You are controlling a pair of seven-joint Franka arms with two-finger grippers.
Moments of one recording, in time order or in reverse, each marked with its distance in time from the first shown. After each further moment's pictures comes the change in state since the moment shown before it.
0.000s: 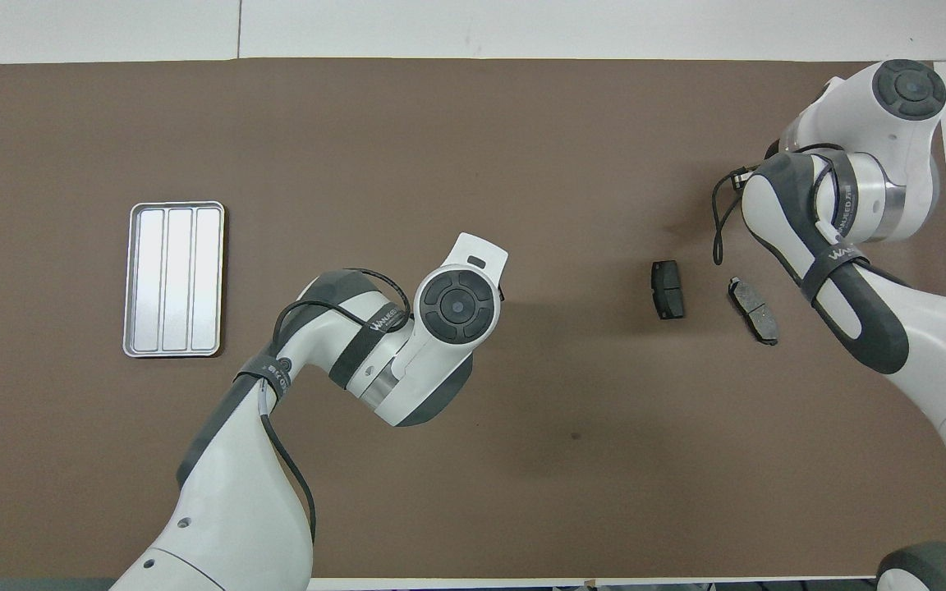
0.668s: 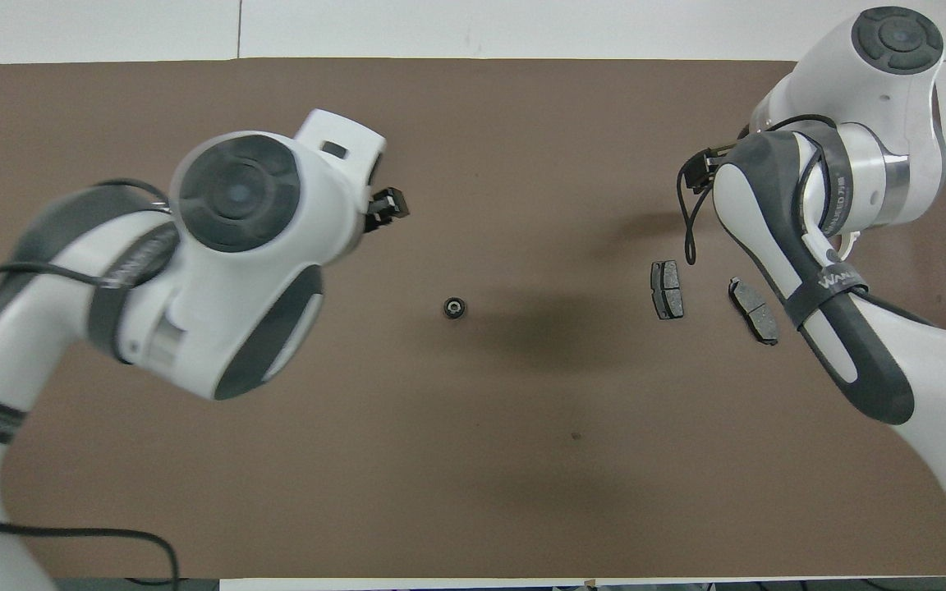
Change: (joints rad) left arm 0.210 -0.301 0.040 0.185 0.004 -0.381 0.280; right arm 0.153 -0.155 0.018 0.073 0.009 -0.302 0.256
